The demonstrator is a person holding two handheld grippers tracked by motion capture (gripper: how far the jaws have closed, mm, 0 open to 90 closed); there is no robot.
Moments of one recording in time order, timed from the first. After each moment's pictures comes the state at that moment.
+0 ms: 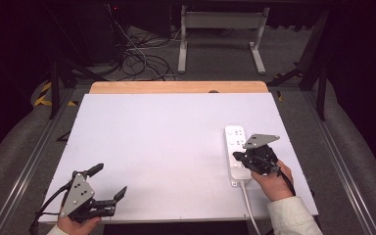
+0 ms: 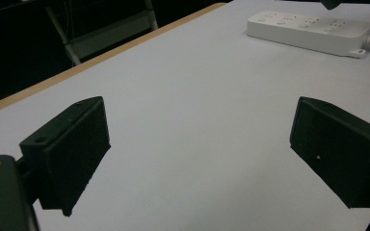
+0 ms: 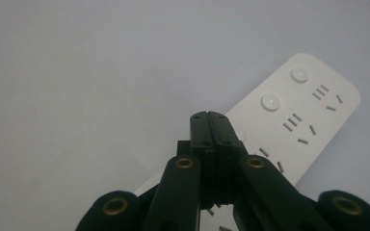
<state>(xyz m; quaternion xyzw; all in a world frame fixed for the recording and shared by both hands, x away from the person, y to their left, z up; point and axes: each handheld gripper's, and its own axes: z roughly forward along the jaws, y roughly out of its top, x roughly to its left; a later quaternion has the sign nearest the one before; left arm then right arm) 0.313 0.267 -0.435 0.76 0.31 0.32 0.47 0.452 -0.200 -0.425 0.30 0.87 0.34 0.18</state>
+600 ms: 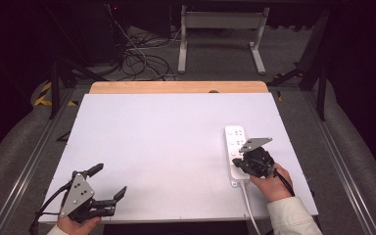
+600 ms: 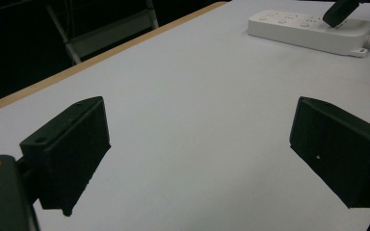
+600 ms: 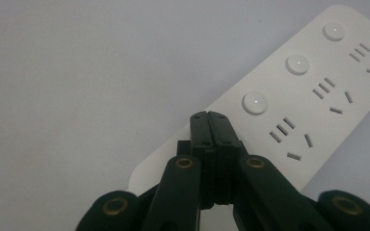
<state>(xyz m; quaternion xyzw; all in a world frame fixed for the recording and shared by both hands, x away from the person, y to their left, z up) 0.313 0.267 -0.436 0.76 0.32 0.32 0.47 0.455 -0.198 -0.443 0.31 0.89 0.30 0.14</state>
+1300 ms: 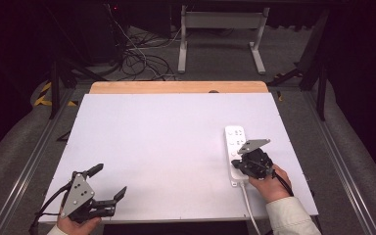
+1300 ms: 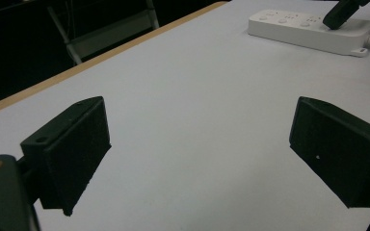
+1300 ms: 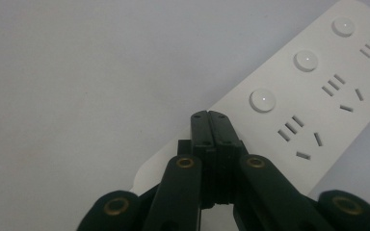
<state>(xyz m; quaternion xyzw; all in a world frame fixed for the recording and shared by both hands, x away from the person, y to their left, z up) 0.312 0.266 -0.436 0.76 0.32 0.32 0.47 0.453 -0.195 -0.447 0.31 0.89 0.29 0.14</state>
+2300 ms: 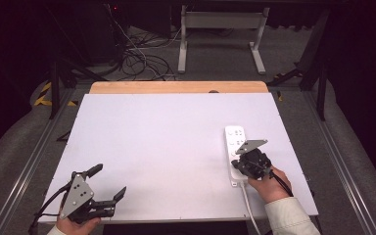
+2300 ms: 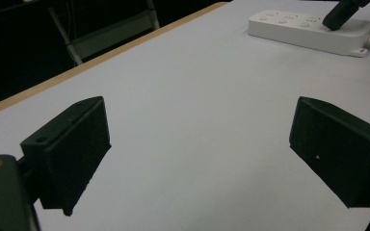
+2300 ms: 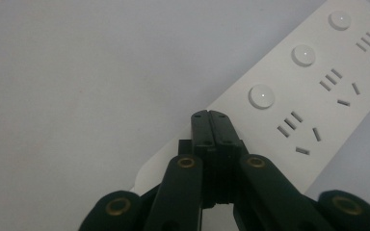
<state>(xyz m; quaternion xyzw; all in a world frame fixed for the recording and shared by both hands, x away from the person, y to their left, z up) 0.311 0.267 -0.435 0.76 0.31 0.32 0.47 0.451 -0.189 -0.446 0.32 0.89 0.27 0.15</state>
